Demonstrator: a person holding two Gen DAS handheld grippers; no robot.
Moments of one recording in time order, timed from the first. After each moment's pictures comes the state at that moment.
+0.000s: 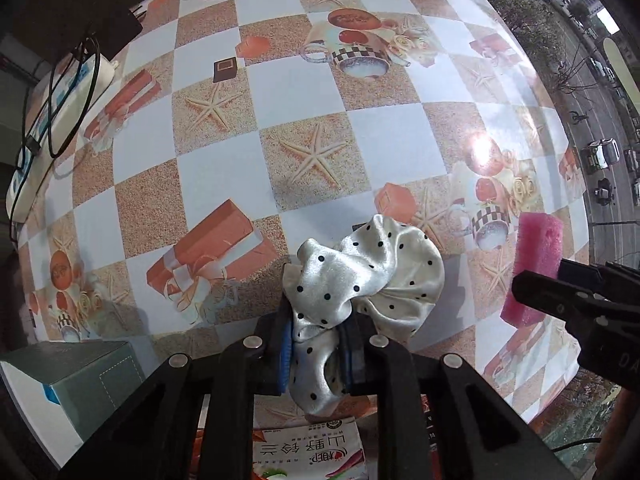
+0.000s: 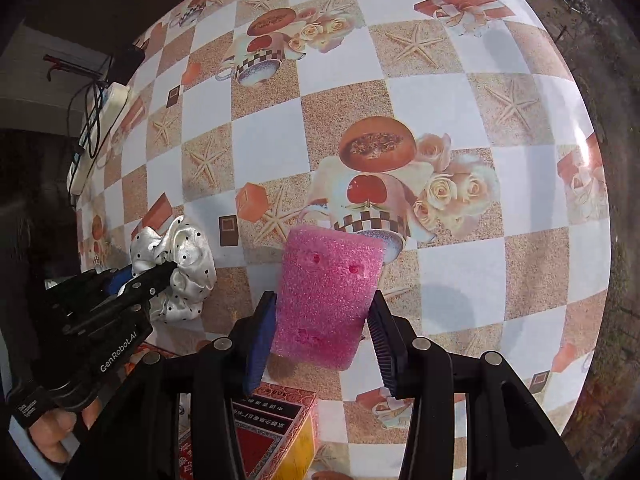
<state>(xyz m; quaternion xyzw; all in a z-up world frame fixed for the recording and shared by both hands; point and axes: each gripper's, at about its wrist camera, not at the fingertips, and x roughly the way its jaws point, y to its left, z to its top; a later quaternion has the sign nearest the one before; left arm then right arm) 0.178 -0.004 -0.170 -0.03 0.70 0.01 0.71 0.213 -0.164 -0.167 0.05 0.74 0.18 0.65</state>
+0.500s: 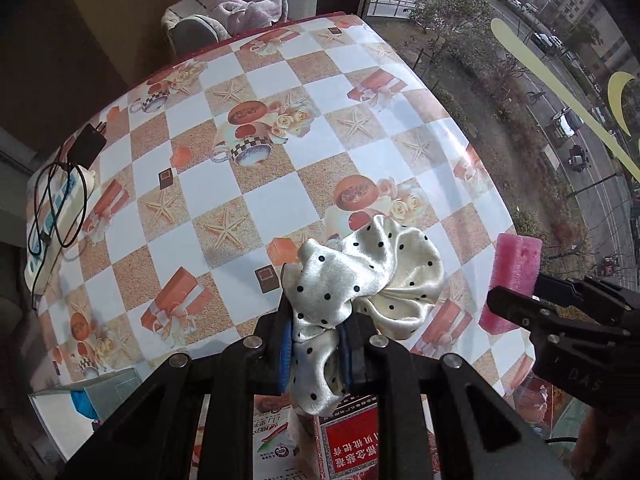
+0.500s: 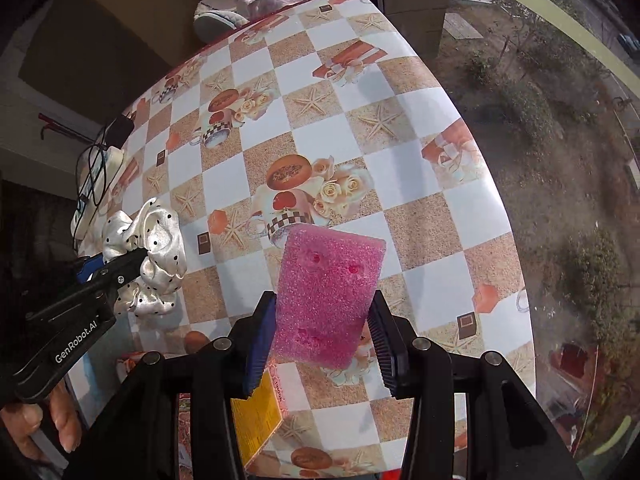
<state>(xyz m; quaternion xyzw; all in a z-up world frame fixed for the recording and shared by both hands) 0.172 -0.079 -0.070 0.02 0.64 -0.07 0.77 0.172 -0.241 -0.089 0.08 0.67 0.10 0.73</state>
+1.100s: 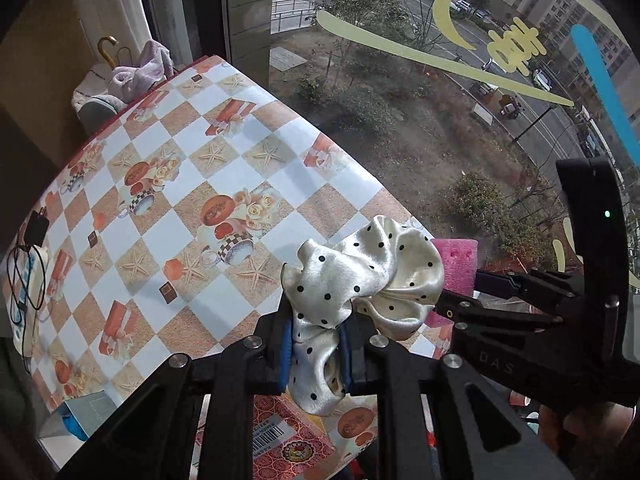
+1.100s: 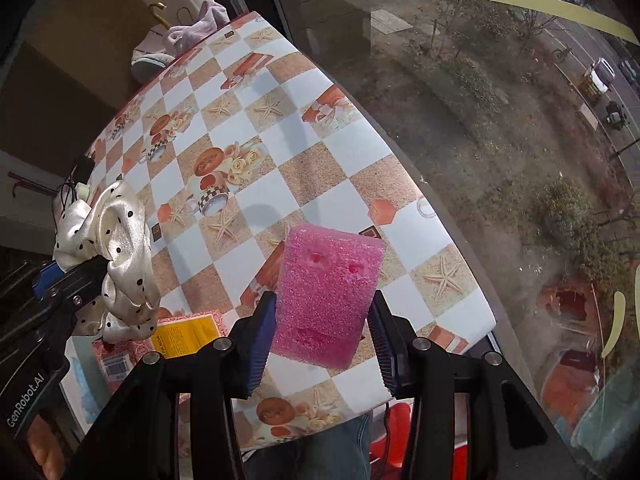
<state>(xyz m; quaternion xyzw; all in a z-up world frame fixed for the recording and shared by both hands) 0.102 -0.175 -0.015 0.08 0.59 -0.23 0.77 0.082 -0.317 -0.059 0.13 0.66 -0.02 0.74</state>
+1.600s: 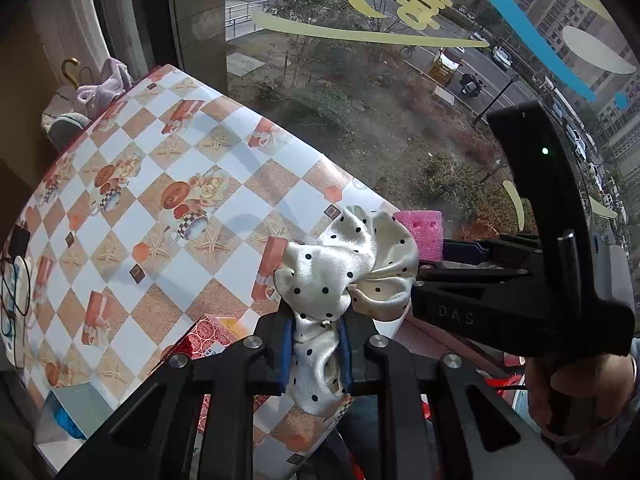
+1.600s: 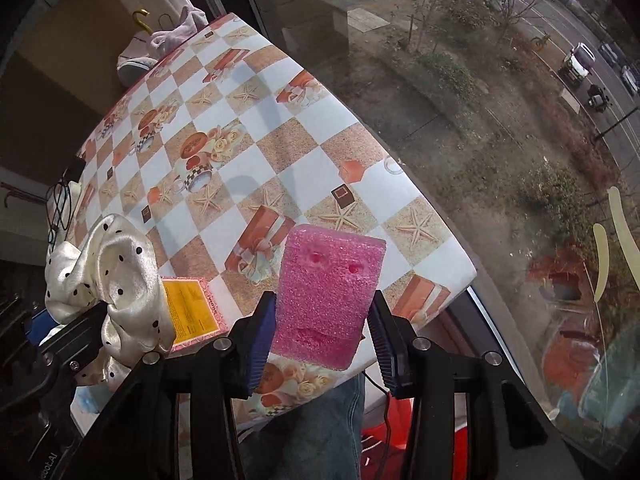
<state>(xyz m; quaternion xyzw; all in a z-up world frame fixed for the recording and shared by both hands) 0.033 -0.180 0.000 0.10 0.58 -0.30 0.75 0.030 -0.320 -0.050 0.14 0.66 -0.05 0.74</state>
